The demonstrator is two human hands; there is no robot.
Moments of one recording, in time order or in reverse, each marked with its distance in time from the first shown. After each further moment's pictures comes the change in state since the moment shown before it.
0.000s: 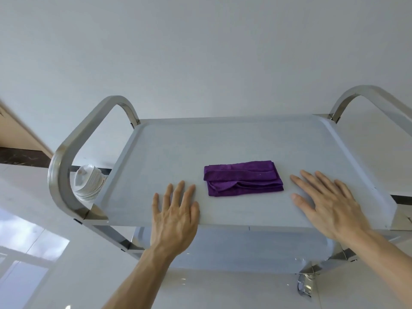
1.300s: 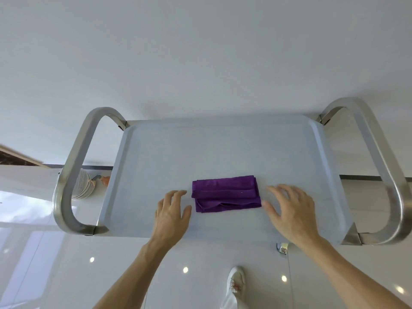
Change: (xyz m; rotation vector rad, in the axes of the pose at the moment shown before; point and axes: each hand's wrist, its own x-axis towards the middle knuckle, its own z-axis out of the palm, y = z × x) left_hand 0.167 0.068 -0.066 -0.381 -0.298 -0.109; right_hand 0.127 0.021 -0.049 0.247 0.065 0.080
